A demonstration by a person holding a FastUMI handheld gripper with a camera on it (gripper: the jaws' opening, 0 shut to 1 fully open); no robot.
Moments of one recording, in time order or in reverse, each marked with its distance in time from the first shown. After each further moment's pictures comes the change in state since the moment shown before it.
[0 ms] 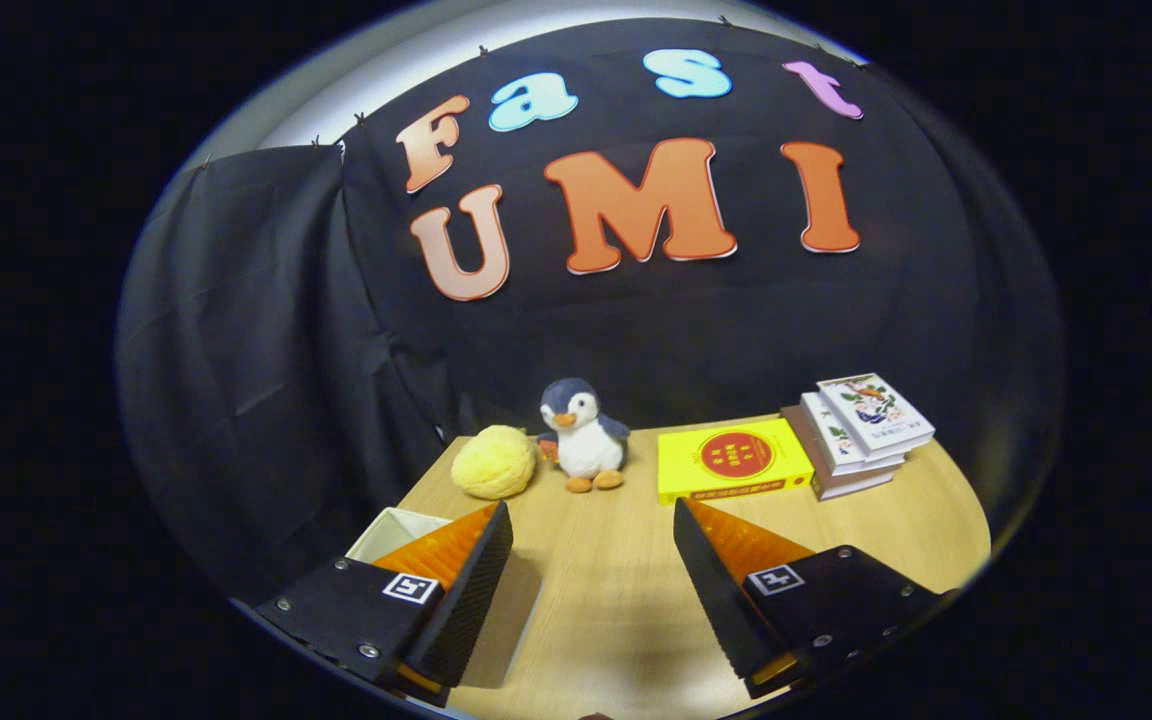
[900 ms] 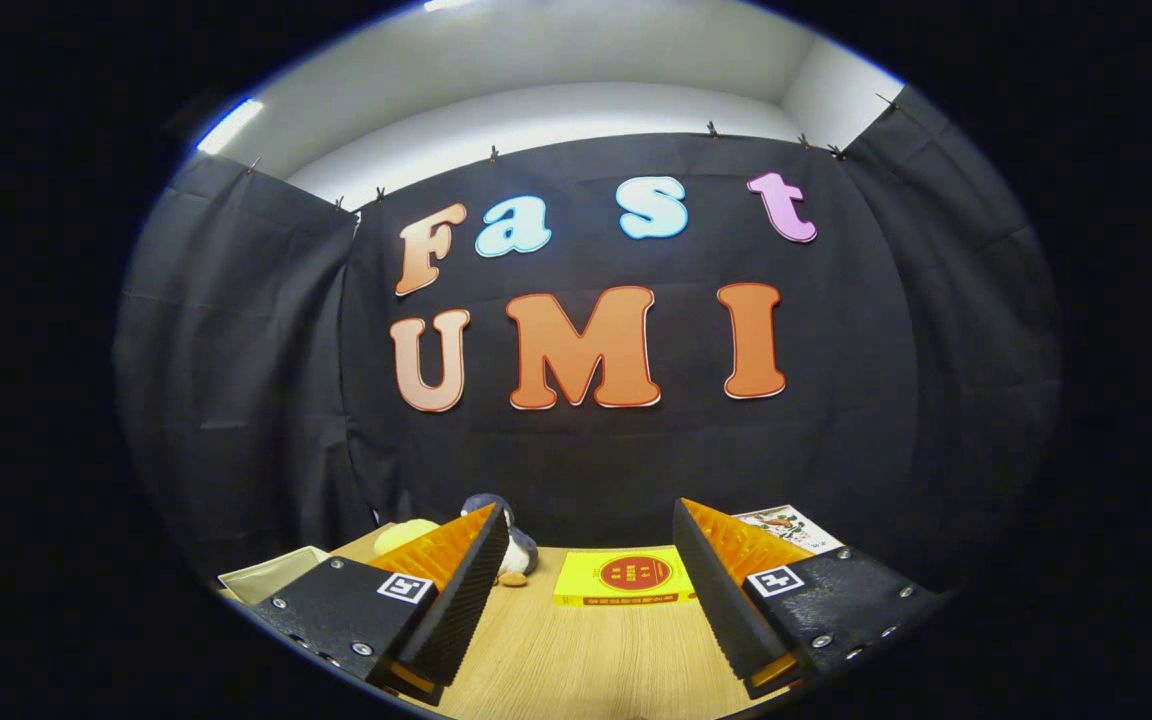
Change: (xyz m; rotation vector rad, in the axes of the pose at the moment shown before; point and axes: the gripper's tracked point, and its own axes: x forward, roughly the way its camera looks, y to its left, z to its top) arm -0.057 -0.080 0.064 -0.101 -0.436 -0.056
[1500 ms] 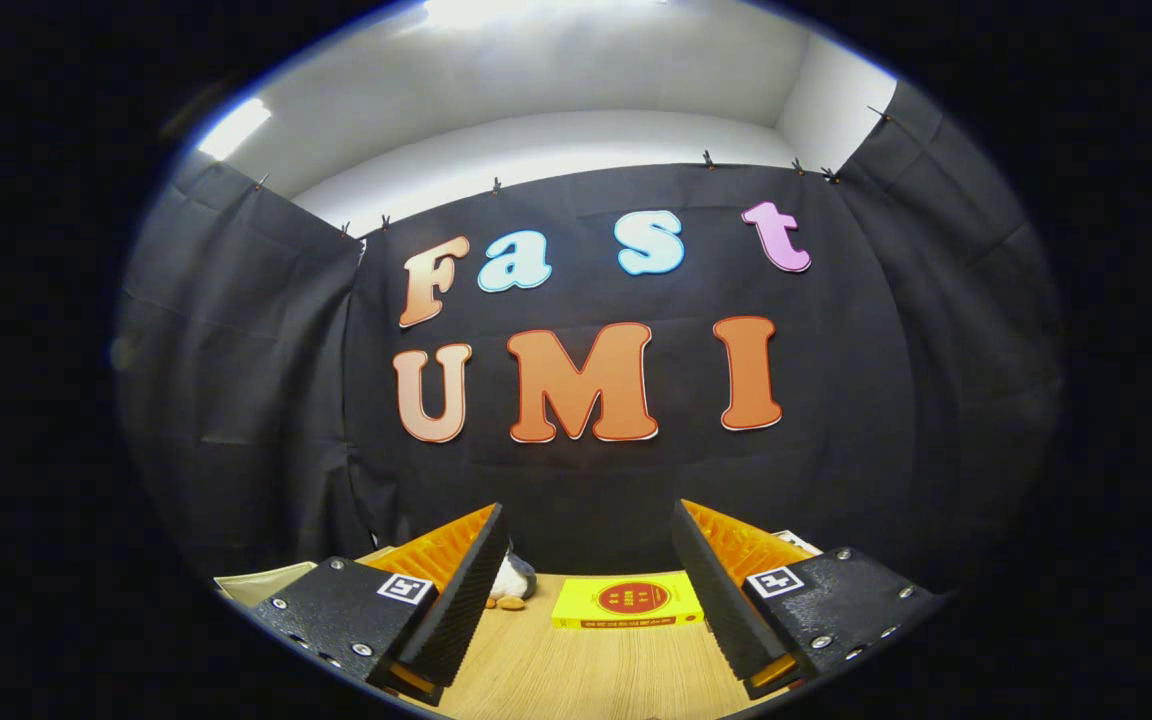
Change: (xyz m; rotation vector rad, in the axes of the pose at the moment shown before) arm -0.004 -0.006 0.014 0.005 -0.083 0.003
